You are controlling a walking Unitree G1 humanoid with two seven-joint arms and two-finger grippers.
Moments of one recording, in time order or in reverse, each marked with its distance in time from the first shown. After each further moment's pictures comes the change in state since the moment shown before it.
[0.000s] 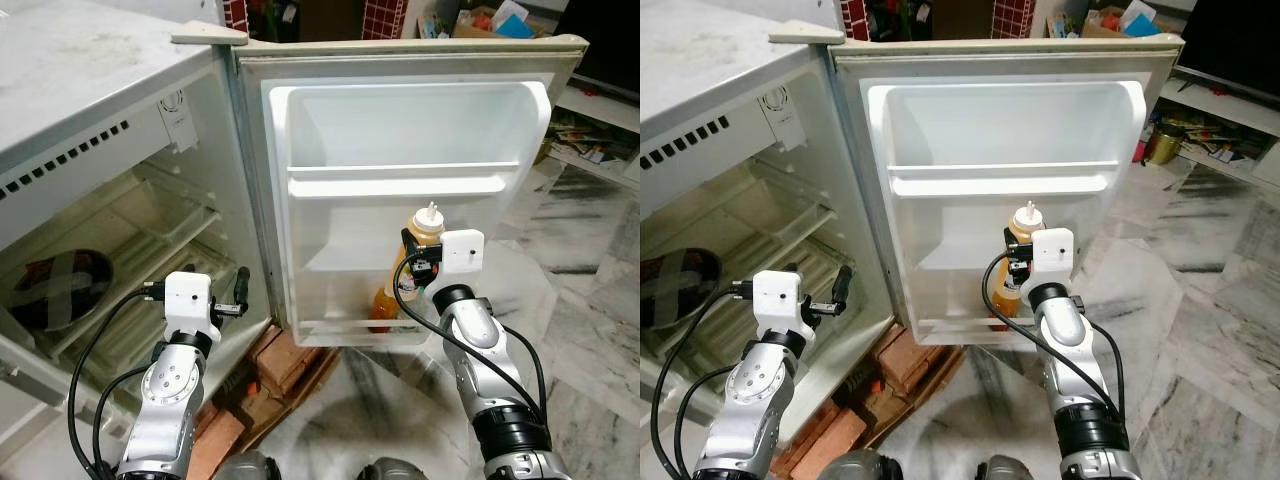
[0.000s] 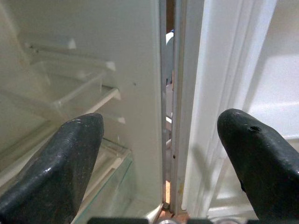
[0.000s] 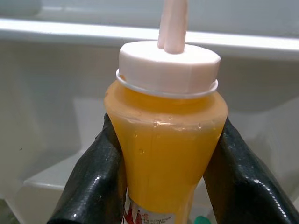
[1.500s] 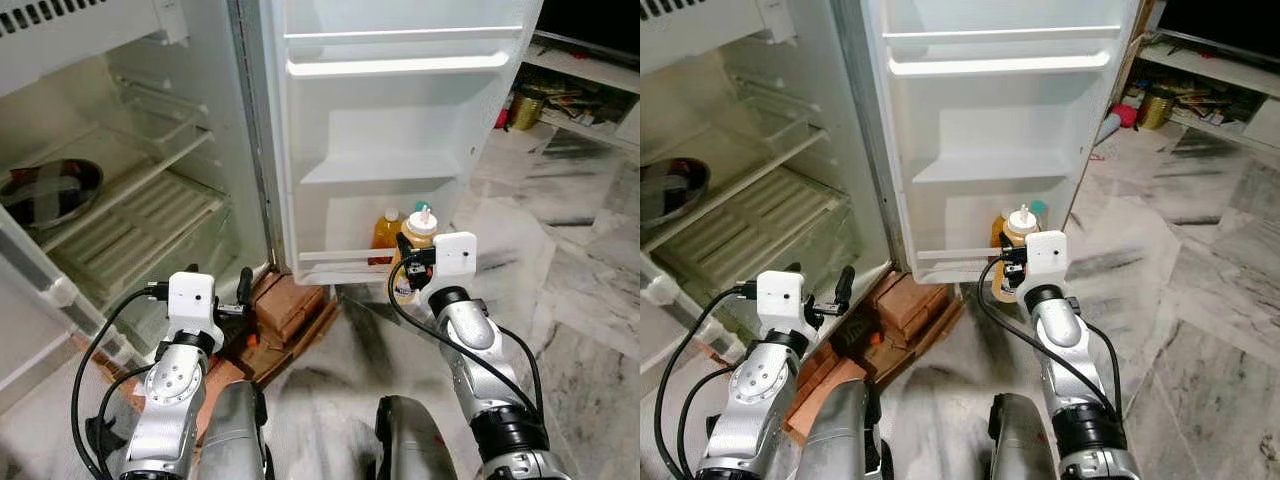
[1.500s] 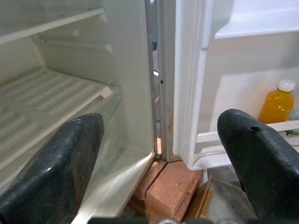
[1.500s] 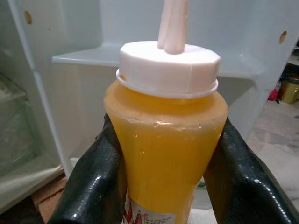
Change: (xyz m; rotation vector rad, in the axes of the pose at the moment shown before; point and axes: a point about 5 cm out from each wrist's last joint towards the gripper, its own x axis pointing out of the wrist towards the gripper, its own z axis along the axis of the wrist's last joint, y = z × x) left arm 0.002 -0.002 0.001 0.006 -0.004 -0.011; right arm 0.001 0.006 -0.003 -0.012 0.014 0.020
